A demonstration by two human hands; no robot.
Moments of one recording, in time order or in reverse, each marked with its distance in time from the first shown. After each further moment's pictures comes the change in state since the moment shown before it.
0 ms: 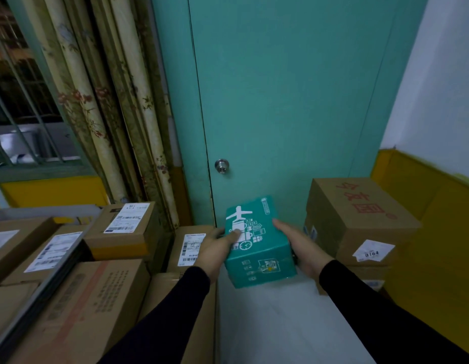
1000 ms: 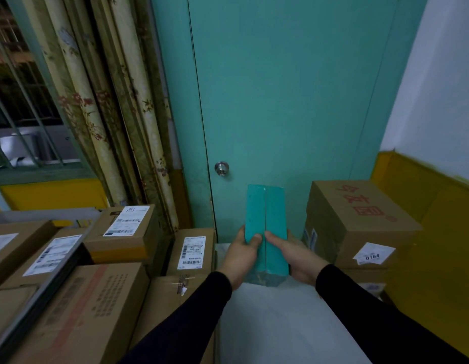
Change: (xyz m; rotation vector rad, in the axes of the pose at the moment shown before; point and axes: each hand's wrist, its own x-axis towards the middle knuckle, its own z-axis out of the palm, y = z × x) left_hand -0.014 -0.002 0.048 0.074 -0.132 0.149; right_hand 0.010 0.015 0.012 0.101 -0.071 -0.070
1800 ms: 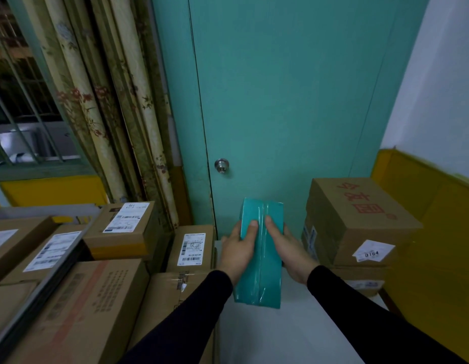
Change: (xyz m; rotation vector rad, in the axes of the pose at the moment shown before) left_hand 0.005 -0.008 -0.006 0.240 0.160 -0.011; right_hand -0.012 -0.006 0.016 -0.130 0.116 -0.102
